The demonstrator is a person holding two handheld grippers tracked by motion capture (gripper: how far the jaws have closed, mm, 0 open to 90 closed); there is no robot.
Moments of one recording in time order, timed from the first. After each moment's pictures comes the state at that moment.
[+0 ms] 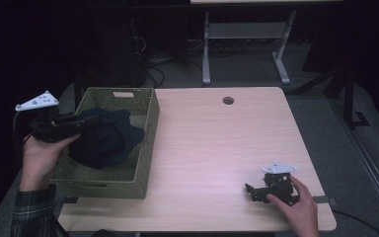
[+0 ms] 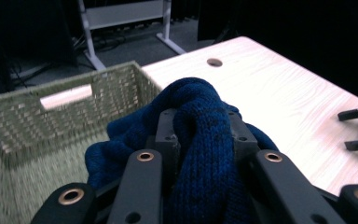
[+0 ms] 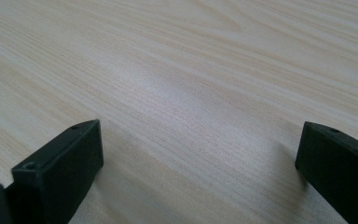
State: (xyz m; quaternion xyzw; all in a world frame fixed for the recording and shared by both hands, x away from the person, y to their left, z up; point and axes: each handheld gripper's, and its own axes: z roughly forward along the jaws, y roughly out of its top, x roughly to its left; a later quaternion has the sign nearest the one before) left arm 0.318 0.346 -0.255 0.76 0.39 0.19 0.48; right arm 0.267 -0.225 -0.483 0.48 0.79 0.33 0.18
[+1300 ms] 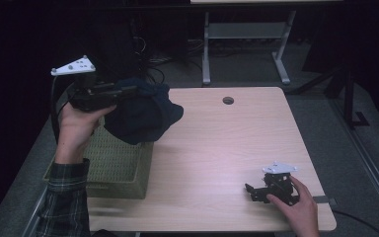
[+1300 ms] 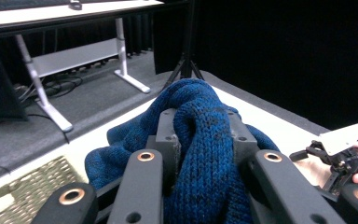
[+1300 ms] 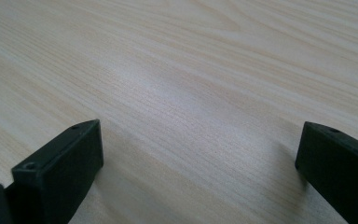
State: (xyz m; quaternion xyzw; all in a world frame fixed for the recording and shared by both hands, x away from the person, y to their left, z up) left arm 0.356 0.251 -0.207 0.77 0.30 0.16 0.54; right arm 0.267 -0.225 -0.483 0.48 0.79 0.33 0.18
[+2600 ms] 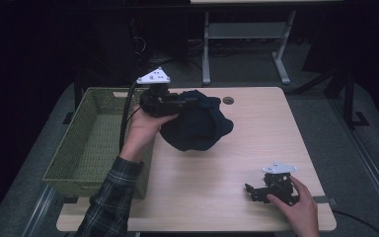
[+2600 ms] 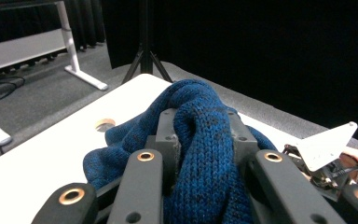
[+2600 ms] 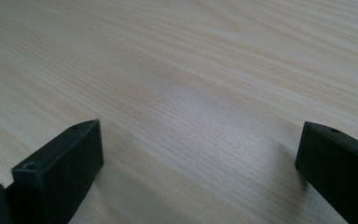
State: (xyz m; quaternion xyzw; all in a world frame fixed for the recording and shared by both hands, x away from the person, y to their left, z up) left arm 0.383 0.123 -0.259 0.79 0.25 0.10 0.54; right arm 0.267 -0.225 -0.483 0.47 0.79 0.33 0.18
